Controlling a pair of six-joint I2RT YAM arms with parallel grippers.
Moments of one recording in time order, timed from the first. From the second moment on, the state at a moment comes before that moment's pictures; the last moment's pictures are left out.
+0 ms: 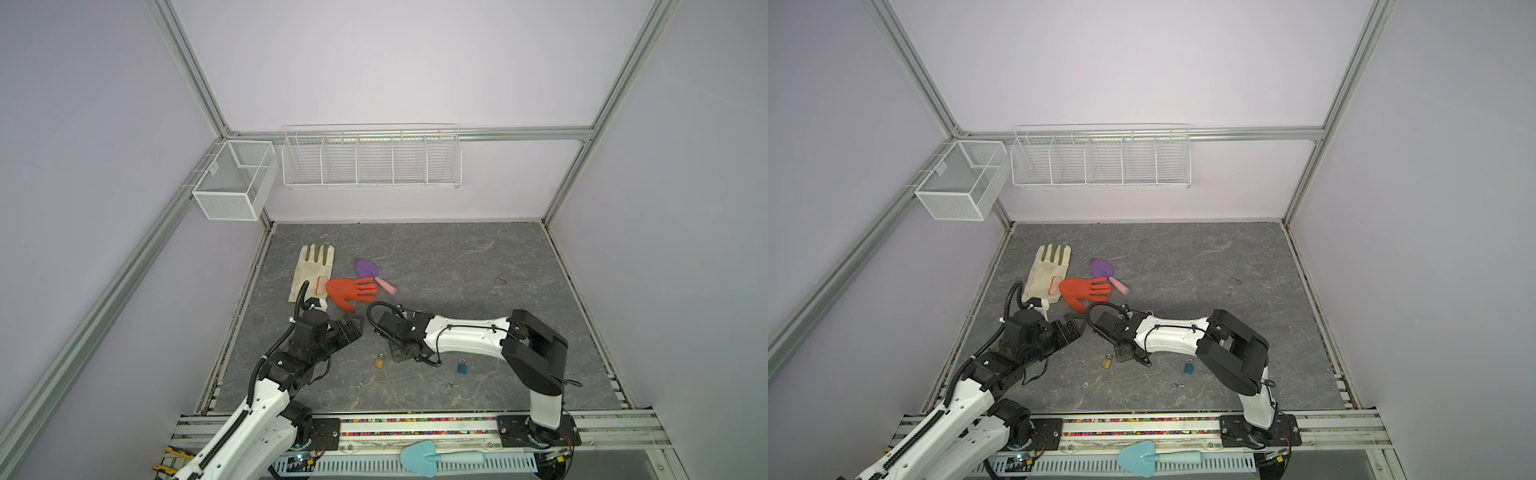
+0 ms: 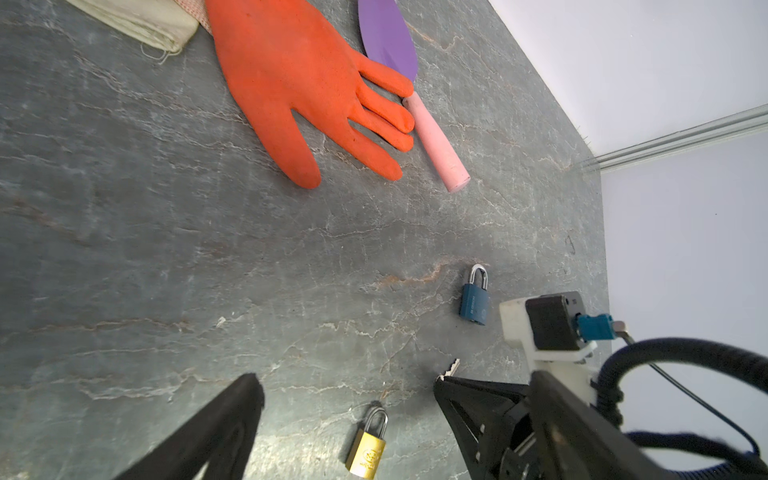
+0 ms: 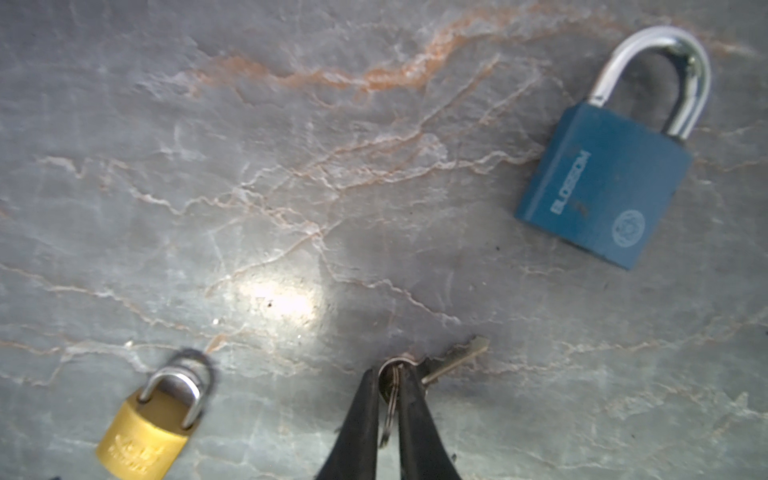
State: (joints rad) left arm -0.46 0.72 0.45 -0.39 0.09 -0.88; right arm 1.12 1.93 1.26 -0.66 0.22 0.78
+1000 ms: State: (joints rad) left arm -0.48 0.76 0.51 -0.24 0.25 -1.08; right arm 1.09 1.60 1.12 -0.54 0.24 0.46
